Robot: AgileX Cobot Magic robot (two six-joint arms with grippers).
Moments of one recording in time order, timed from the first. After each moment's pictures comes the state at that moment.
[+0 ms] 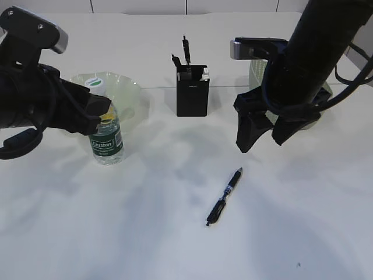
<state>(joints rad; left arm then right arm) -0.48 1.40 -0.75 0.18 -0.06 -0.08 0.32 1.80 -1.48 0.22 1.22 -0.13</state>
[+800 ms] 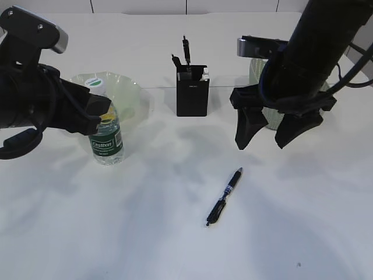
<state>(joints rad) -0.48 1.40 -0.75 0.18 -0.06 -0.08 0.32 1.80 -1.48 0.22 1.22 0.04</state>
